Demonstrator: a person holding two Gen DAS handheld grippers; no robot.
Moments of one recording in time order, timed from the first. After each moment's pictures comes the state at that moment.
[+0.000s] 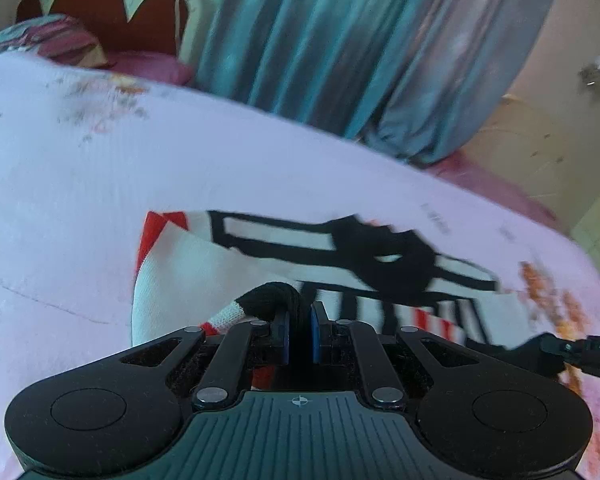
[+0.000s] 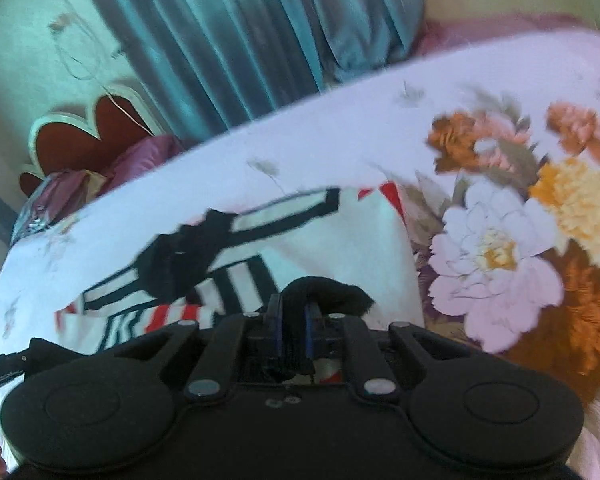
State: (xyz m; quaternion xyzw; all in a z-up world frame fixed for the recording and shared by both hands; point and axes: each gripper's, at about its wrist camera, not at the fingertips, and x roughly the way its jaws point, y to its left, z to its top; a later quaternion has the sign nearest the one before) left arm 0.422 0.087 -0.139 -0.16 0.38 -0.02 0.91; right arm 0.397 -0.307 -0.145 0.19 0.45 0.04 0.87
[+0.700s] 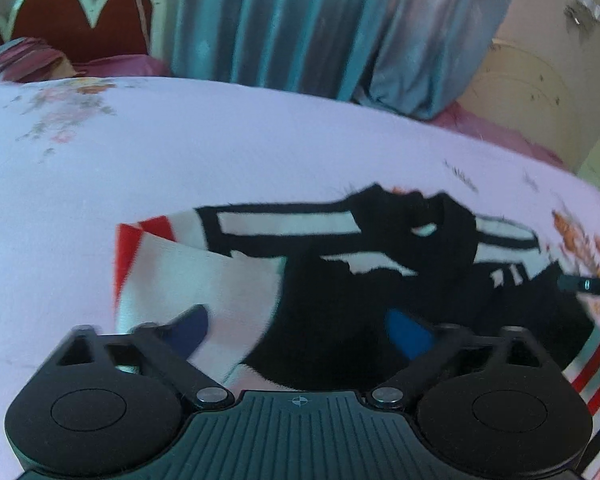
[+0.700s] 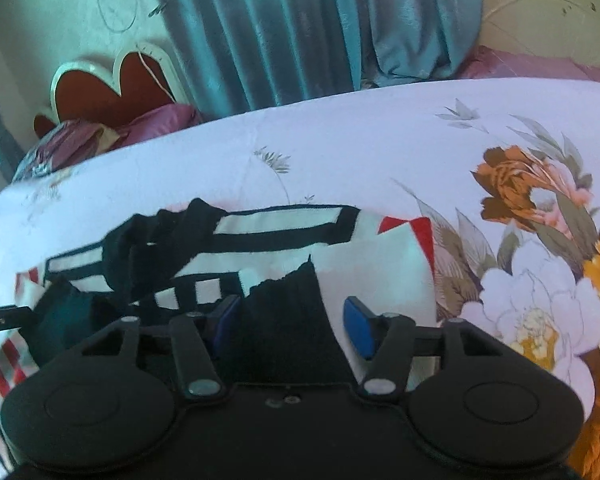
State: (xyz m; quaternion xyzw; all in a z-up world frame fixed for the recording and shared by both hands) left arm 0.463 0.076 -0.175 -0.07 0.40 -0.06 0.91; right arm 0.448 -0.300 -0.177 0.08 0.44 0.10 0.89
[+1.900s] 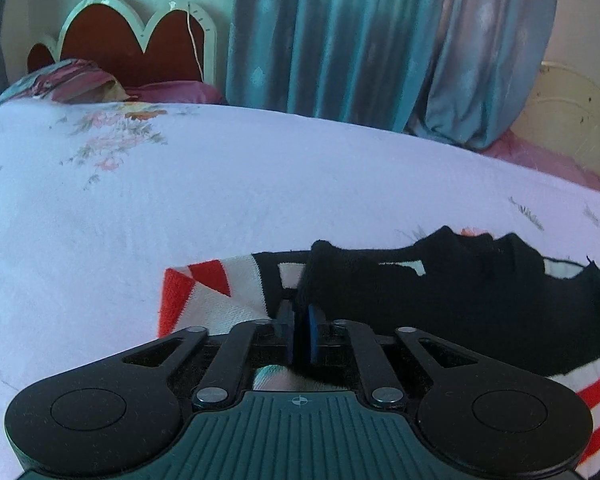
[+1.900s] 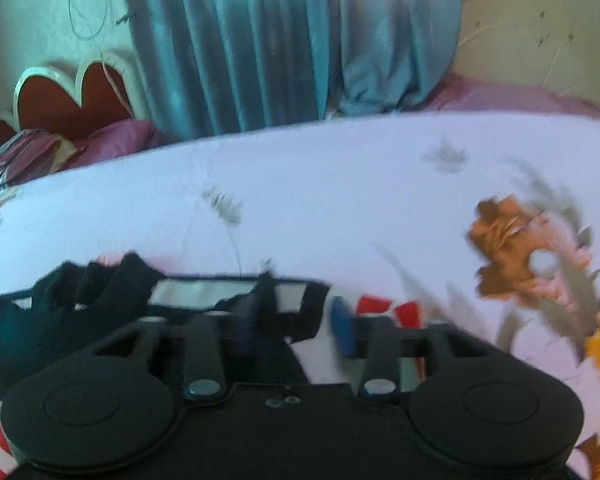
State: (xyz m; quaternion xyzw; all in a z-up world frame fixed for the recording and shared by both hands) left arm 0.483 0.085 -0.174 -0.06 0.36 0.04 0.93; right arm 0.492 -0.295 -0.188 0.05 0.40 0.03 0.91
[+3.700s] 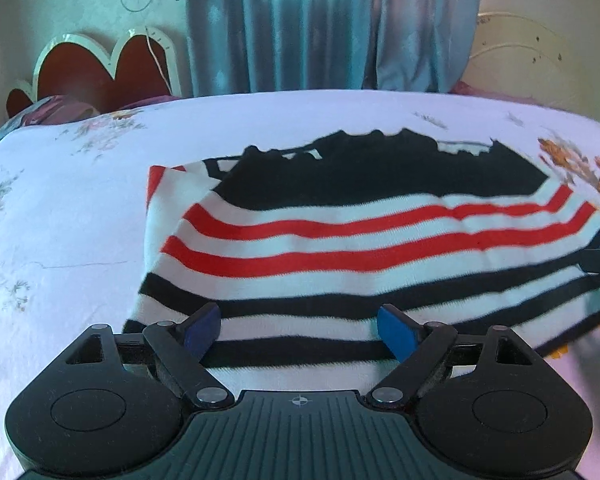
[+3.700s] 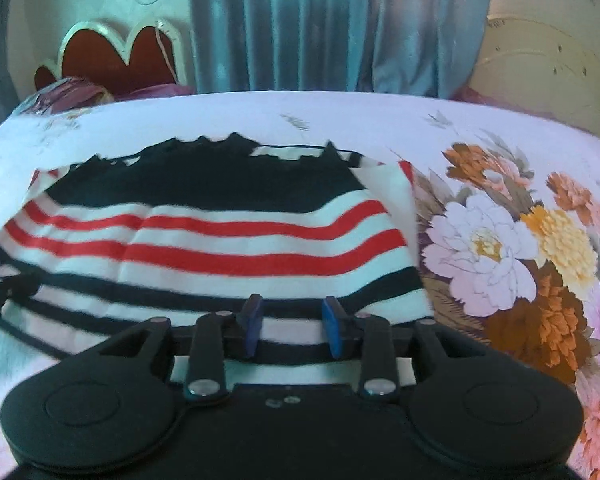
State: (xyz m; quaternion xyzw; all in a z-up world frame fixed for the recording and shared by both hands) left arm 0.340 0.020 -0.179 0.03 0.37 0.00 0.93; right arm 0.322 -0.256 -0.175 -0.03 0.41 0.07 0.91
